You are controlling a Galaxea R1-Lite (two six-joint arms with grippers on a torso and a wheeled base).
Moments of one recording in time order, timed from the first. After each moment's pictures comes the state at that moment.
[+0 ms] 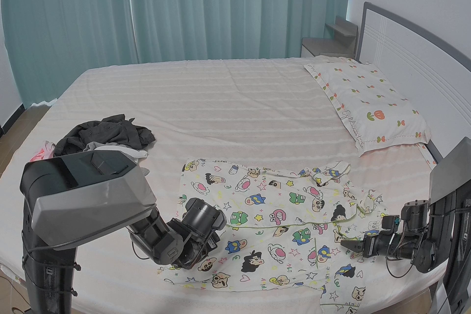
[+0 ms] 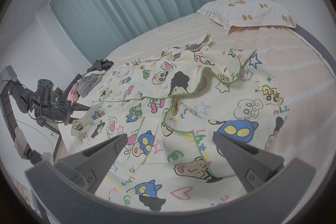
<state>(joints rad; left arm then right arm) -0.63 2.32 -0.91 -0.30 0.29 -1.09 0.05 2.34 -0.07 -1.55 0.35 0.15</state>
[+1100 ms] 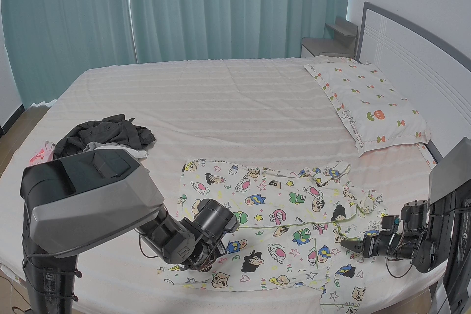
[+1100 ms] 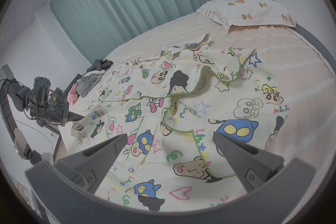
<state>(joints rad) -0.68 2.29 -0.96 -0.15 0.25 -1.07 0.04 2.35 -0.08 -1.55 0.35 0.15</state>
